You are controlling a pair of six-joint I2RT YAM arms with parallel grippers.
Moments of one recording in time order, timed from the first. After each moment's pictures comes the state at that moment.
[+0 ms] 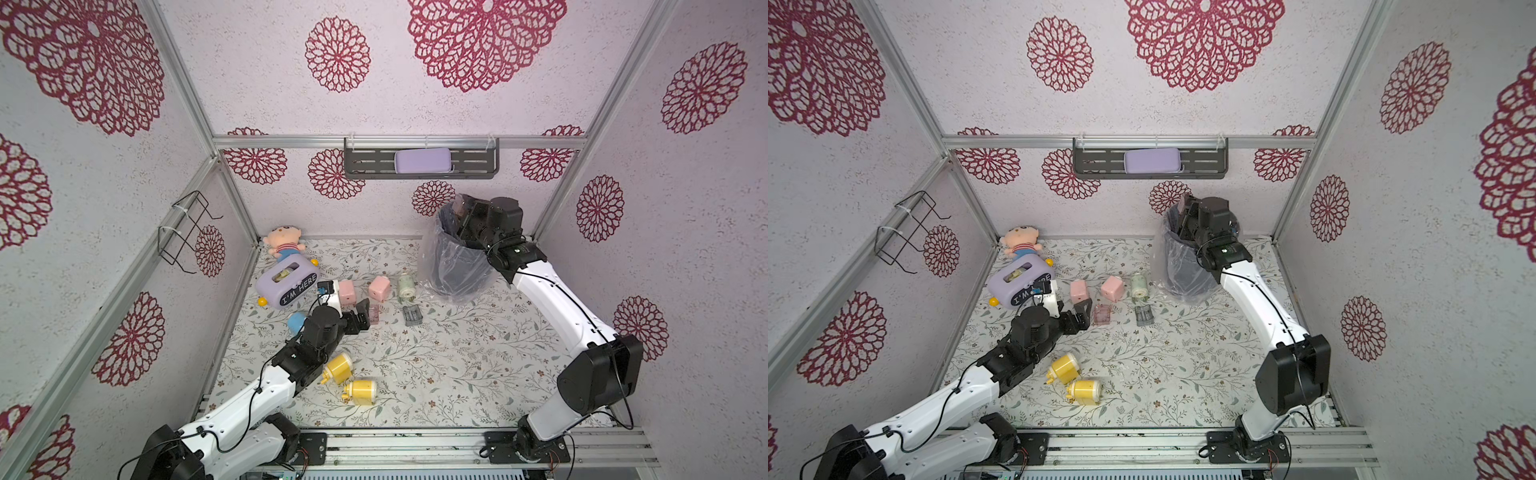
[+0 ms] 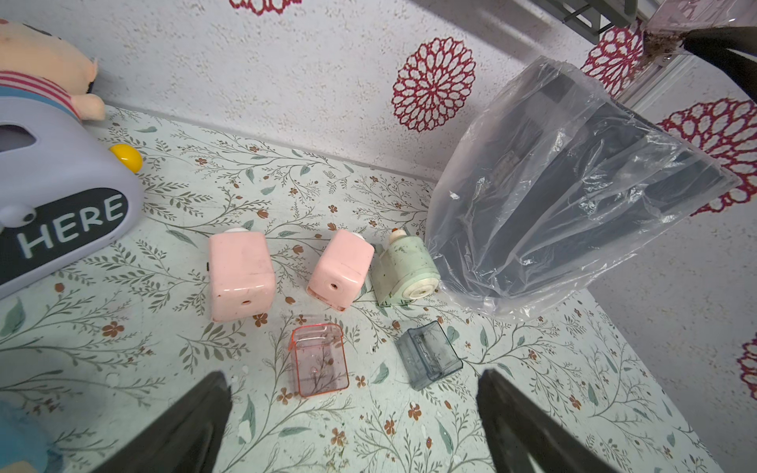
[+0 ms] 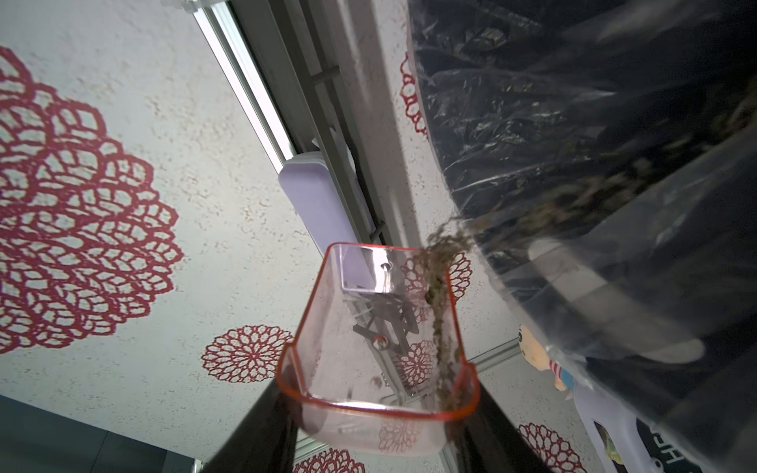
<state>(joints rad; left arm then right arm) -0.61 1.00 0.57 0.08 -0.29 -0.49 0.35 1.60 1.58 -0.13 0.08 1.94</state>
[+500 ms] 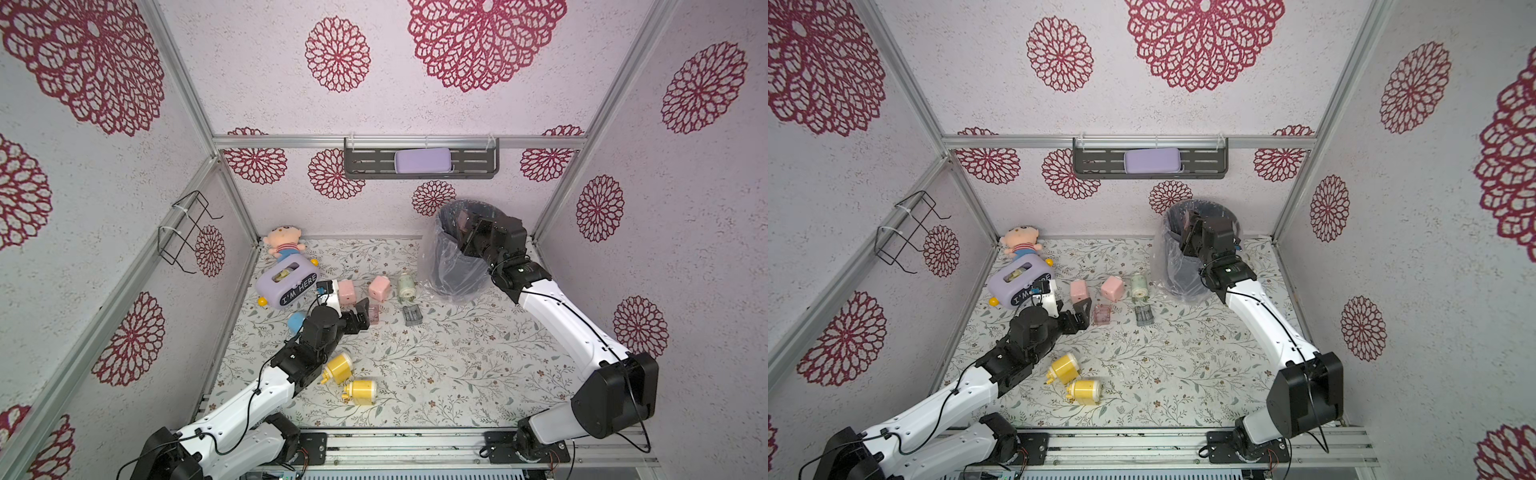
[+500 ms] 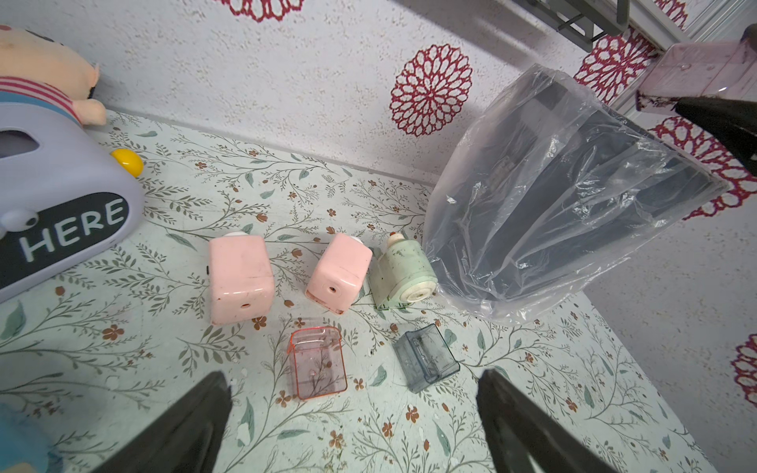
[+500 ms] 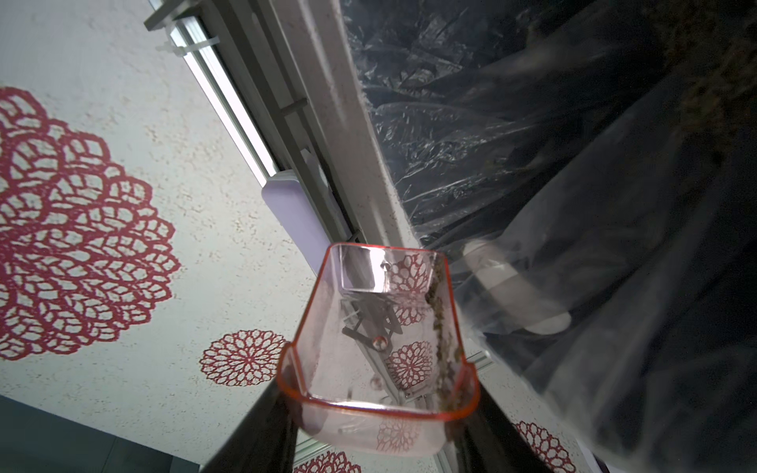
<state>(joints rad) -0.61 0.99 0.57 0.08 -0.29 -0.49 0.35 1.47 1.34 -0.06 0.10 1.97</state>
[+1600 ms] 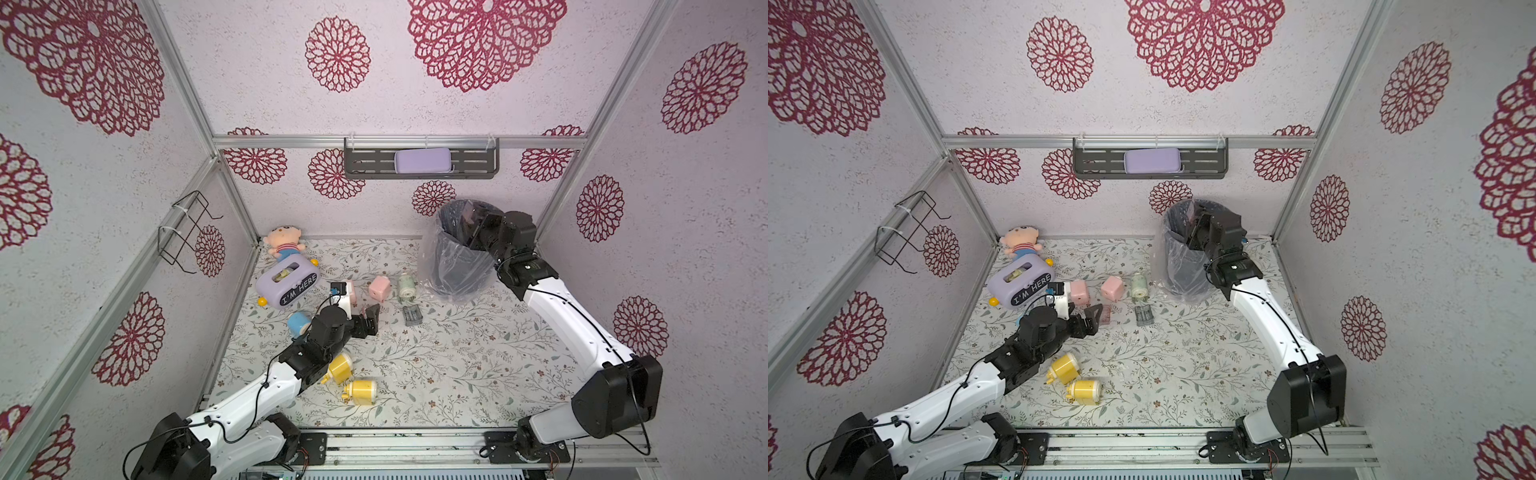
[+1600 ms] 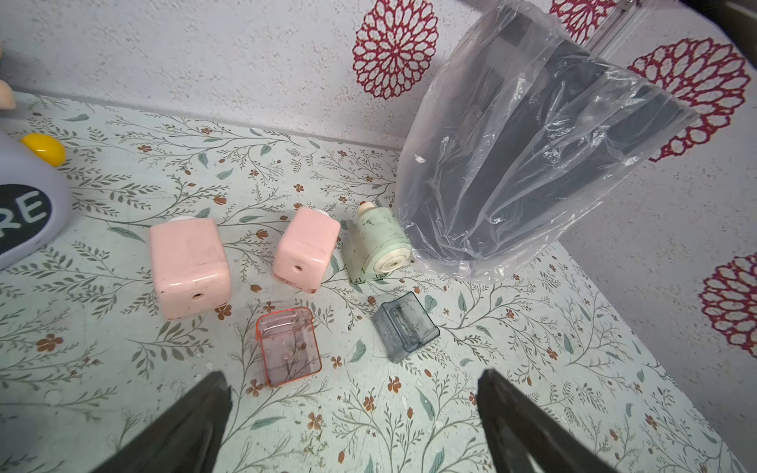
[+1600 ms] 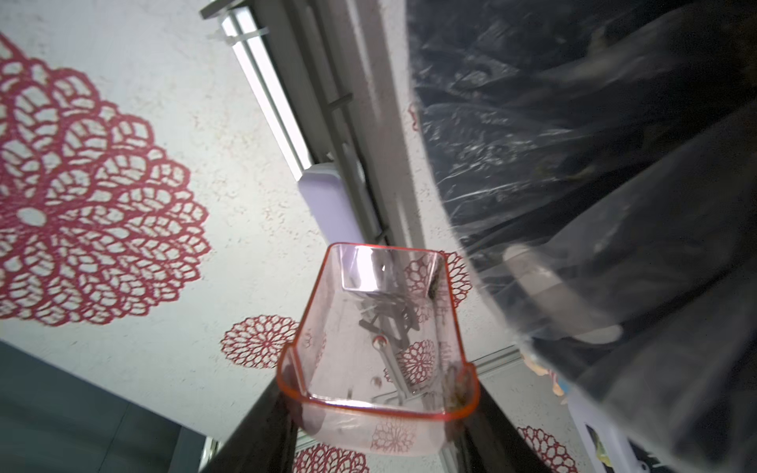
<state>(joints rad) -0.66 1.05 0.58 0.11 -0.21 -0.44 0.32 1.46 1.41 -0.02 0.06 1.90</state>
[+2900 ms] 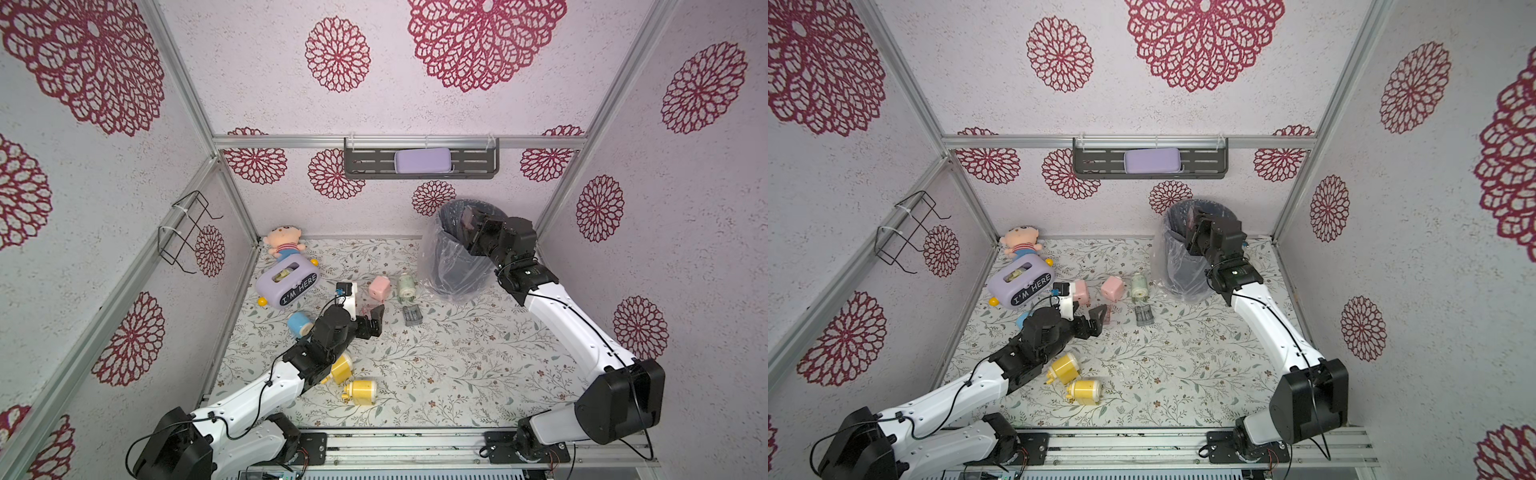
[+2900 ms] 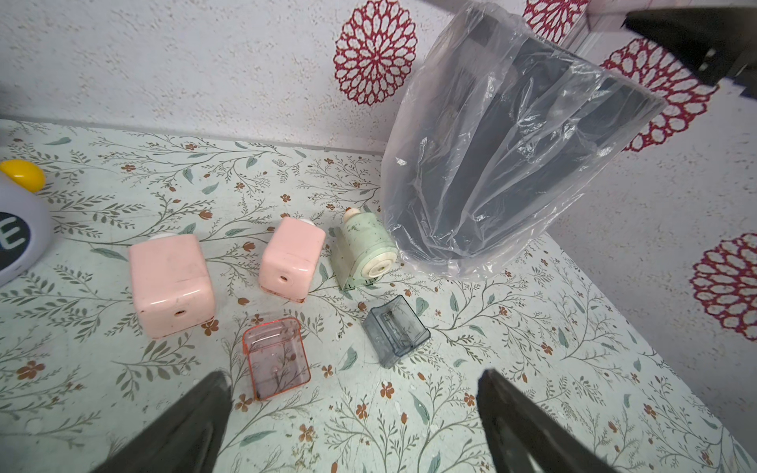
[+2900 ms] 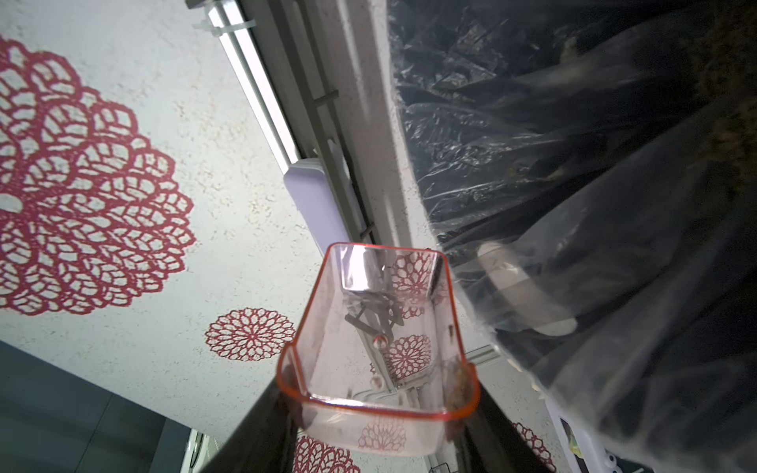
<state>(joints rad) -0.69 1.09 0.58 0.15 -0.23 -0.41 0.31 1.44 1.32 0.00 0.05 1.87</state>
